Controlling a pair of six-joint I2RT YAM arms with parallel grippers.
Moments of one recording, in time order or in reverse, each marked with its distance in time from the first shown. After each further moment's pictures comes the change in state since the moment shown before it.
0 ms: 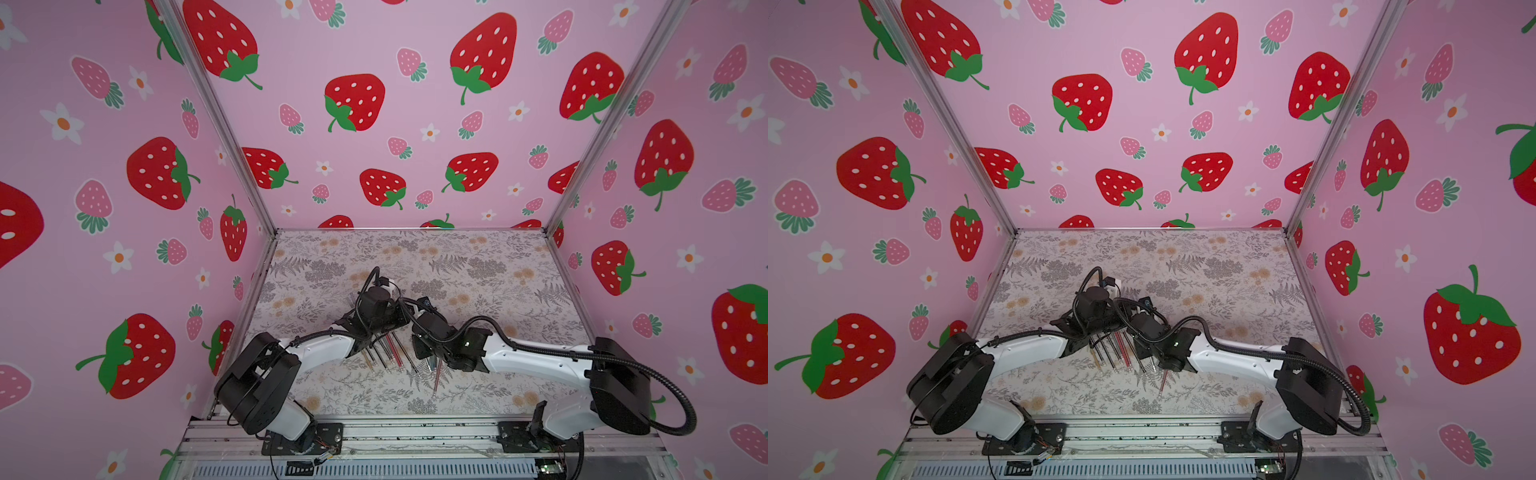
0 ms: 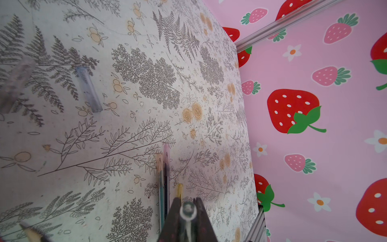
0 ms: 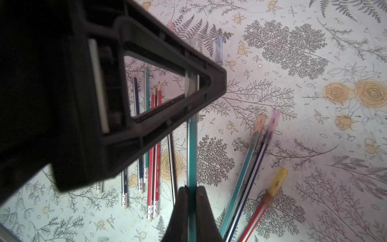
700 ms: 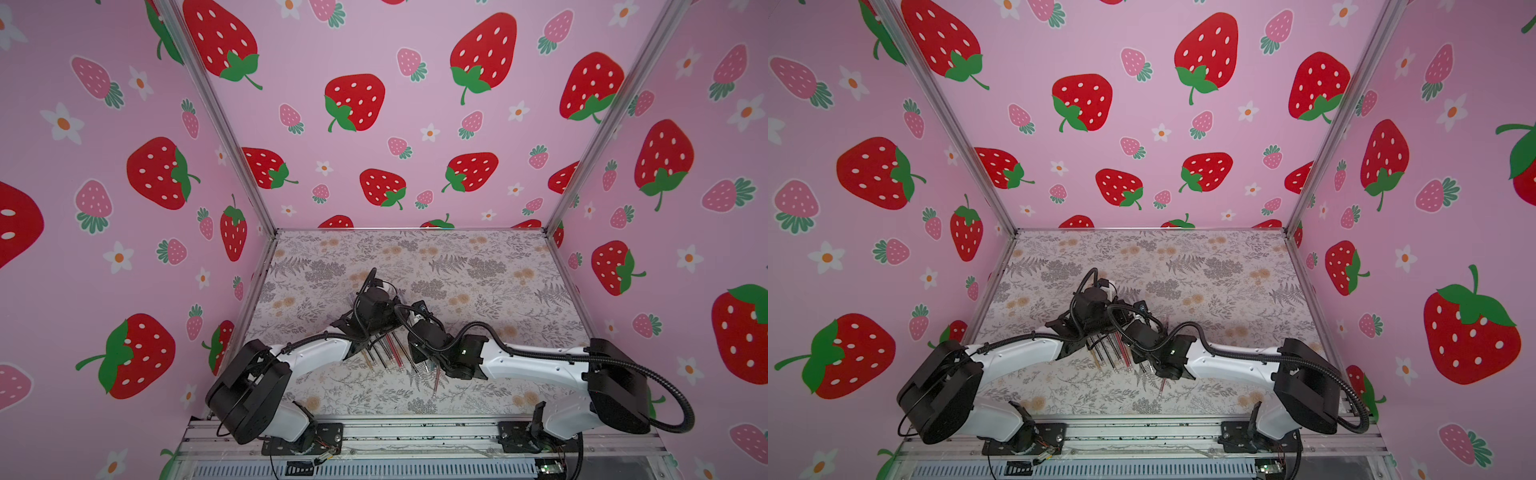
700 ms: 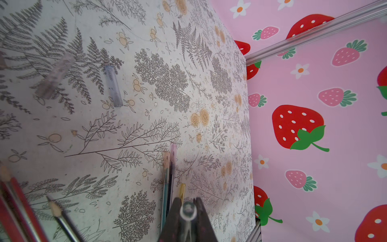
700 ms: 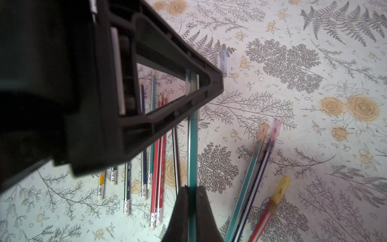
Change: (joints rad) left arm -0.002 -0.079 -0.017 -0.087 -0.085 -0.093; right arm 0.070 0.010 -0.024 0.077 0.084 -0.022
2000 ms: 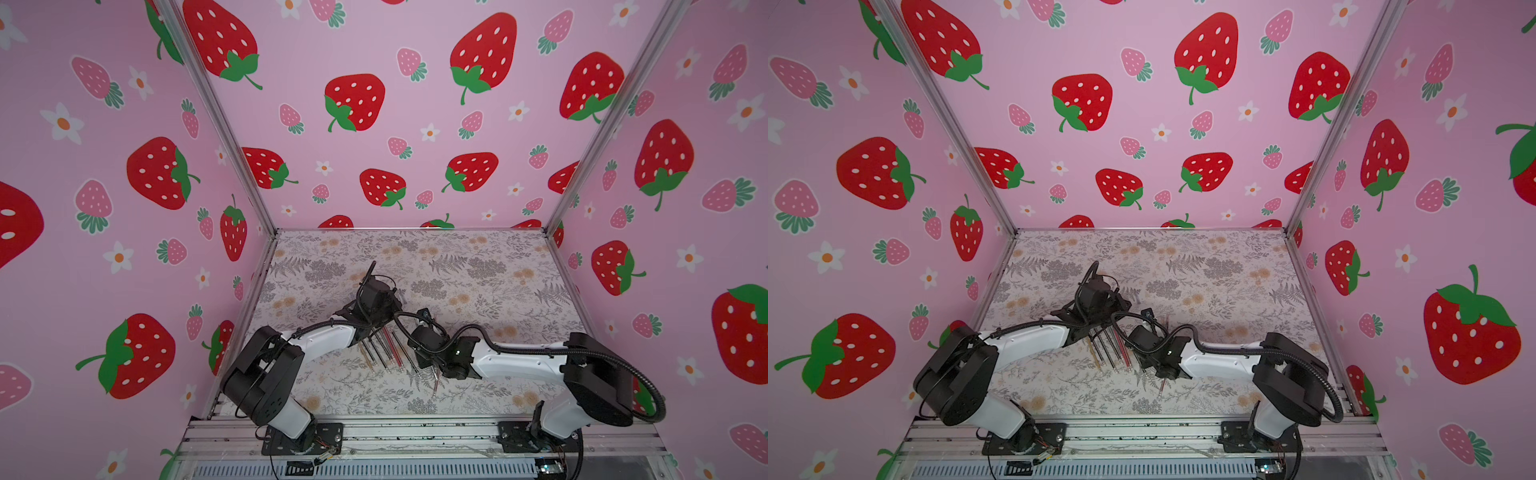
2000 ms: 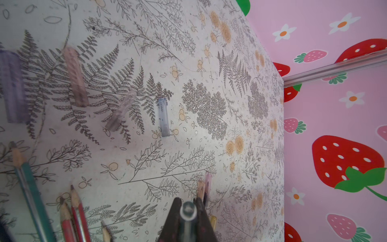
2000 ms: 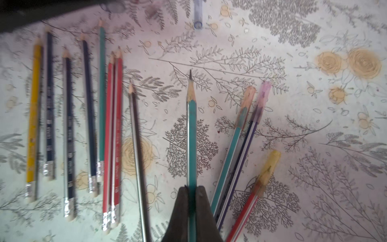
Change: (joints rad) left arm 0.058 0.144 0.119 -0.121 -0.097 0.023; right arm -0.057 0.102 -0.044 -0.058 -0.006 0.064
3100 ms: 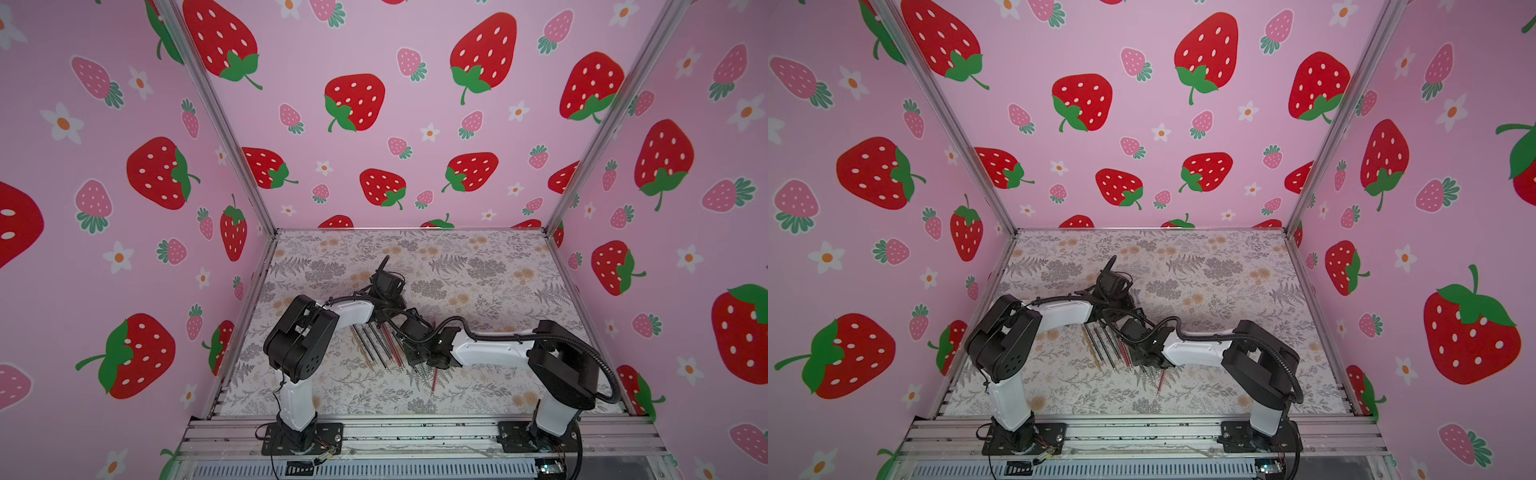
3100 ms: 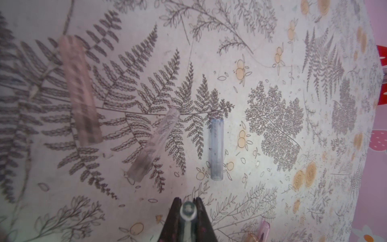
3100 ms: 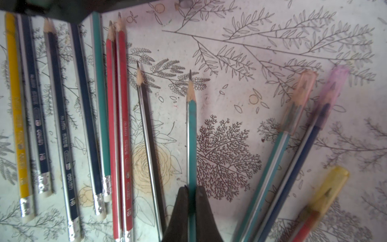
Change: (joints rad) left arm 0.037 0.318 0.261 -0.207 -0.014 0.029; right arm -0.027 0.163 0.138 -0.040 -0.142 0.003
